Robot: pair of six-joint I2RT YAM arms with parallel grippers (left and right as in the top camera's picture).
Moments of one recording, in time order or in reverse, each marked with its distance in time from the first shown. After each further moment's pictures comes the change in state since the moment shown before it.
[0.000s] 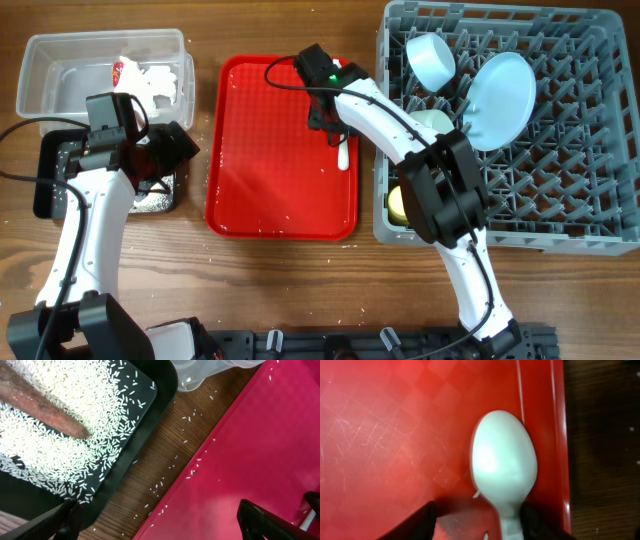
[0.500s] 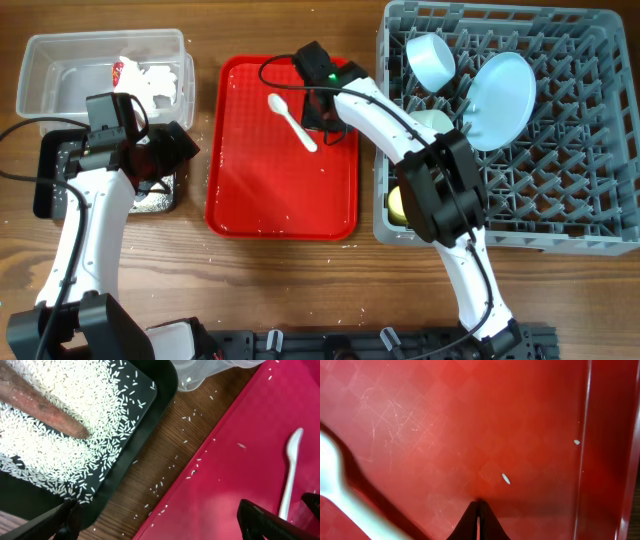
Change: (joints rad) left arm 0.000 0.000 0.000 0.000 0.000 0.000; right arm -0.001 0.010 0.018 0.032 -0.117 -0.075
